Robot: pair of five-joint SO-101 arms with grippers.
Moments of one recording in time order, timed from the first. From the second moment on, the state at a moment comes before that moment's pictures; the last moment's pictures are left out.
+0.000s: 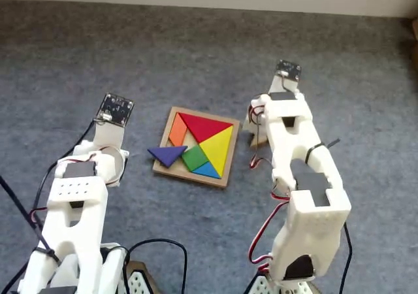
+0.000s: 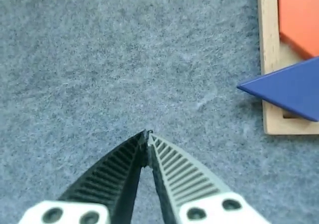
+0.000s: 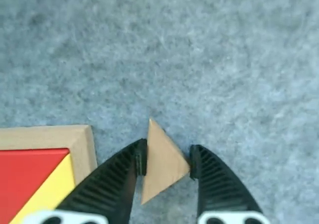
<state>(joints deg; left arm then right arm) -12.1 -35.9 64.2 39.8 -16.6 -10.4 20.7 7.3 54.1 -18.3</state>
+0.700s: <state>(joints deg) -12.1 -35.9 64.4 39.8 -16.6 -24.0 6.2 7.4 60.5 -18.3</state>
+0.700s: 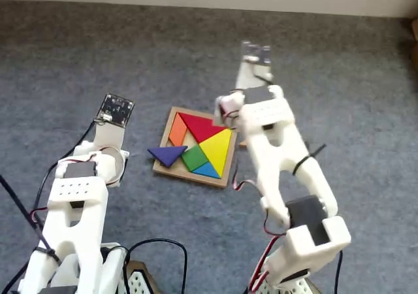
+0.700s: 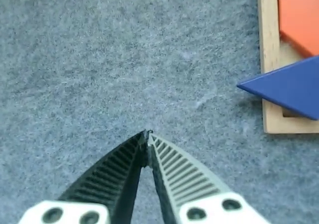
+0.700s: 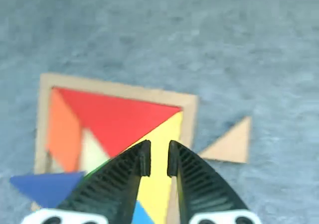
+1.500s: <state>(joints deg) -12.1 -35.9 64.6 39.8 -16.6 -15.9 6.1 14.5 58.4 -38.5</state>
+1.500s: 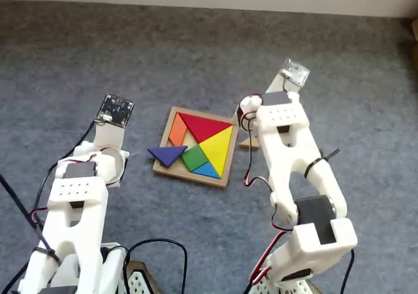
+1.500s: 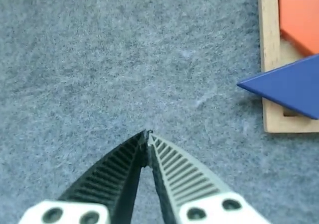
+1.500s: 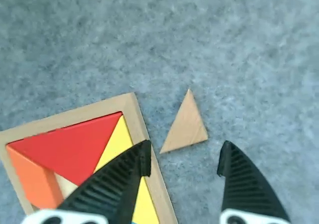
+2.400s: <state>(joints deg) -12.1 -35.9 64.6 39.8 -16.6 -14.7 16.6 11.4 54.3 -38.6</state>
